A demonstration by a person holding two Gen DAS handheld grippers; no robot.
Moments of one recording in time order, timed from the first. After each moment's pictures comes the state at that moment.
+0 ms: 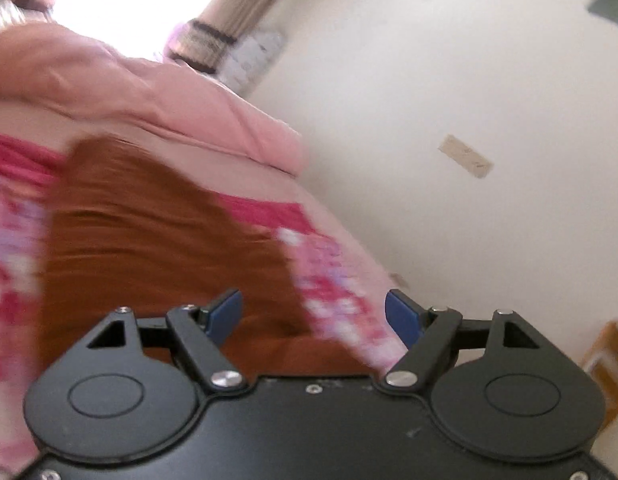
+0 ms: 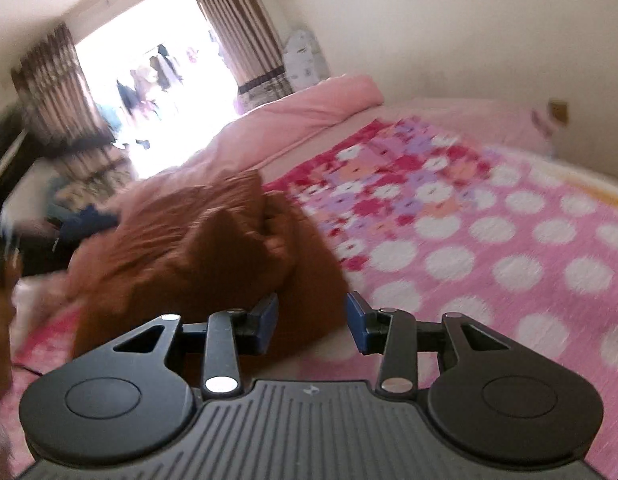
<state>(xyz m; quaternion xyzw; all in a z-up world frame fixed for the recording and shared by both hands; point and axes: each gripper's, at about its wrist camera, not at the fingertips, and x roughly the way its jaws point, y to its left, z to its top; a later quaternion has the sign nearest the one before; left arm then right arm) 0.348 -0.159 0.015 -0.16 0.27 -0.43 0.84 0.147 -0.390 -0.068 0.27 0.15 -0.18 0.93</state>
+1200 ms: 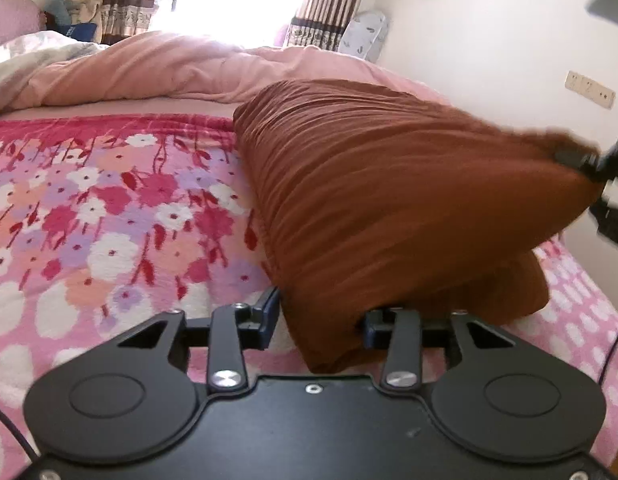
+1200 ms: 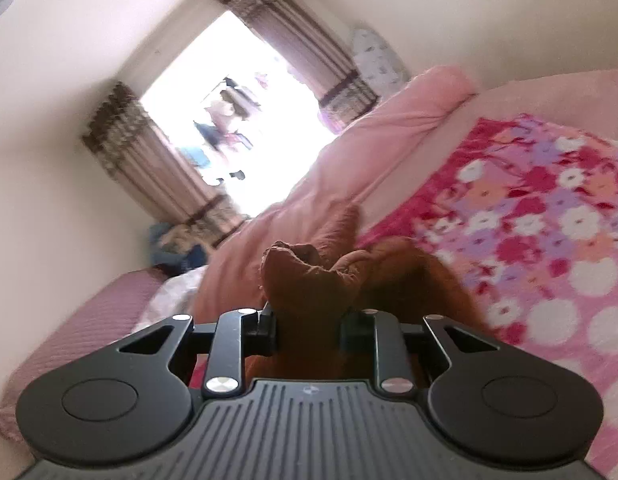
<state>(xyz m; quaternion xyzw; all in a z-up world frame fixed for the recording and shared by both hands) 0.336 -0.117 -0.091 -0.04 0.30 -0.26 0.92 0.214 -0.428 -0.019 0.36 0.08 -0.04 0.93</state>
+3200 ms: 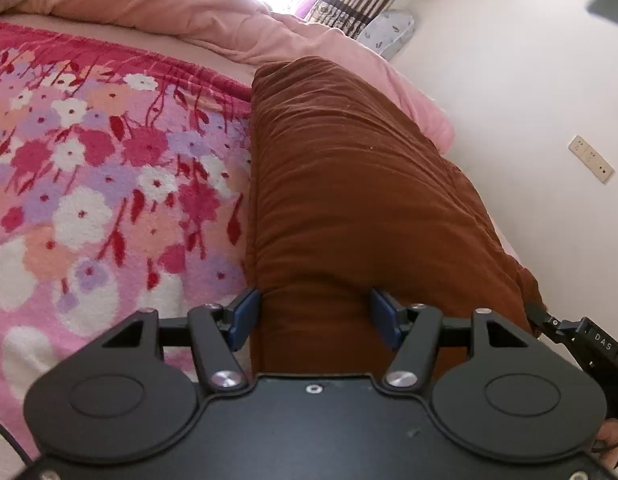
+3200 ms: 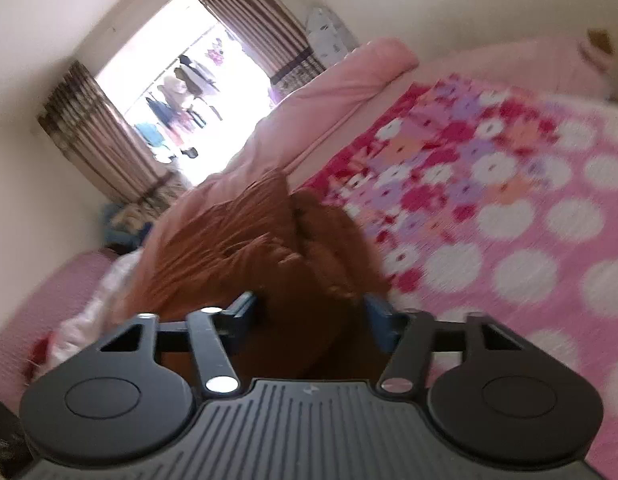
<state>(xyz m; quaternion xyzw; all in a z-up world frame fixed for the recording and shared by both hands) 0.370 -0.110 -0.079 -0.17 0.36 -0.28 0.87 0.197 -0.451 -0.083 0.36 0.13 -0.08 0.92</state>
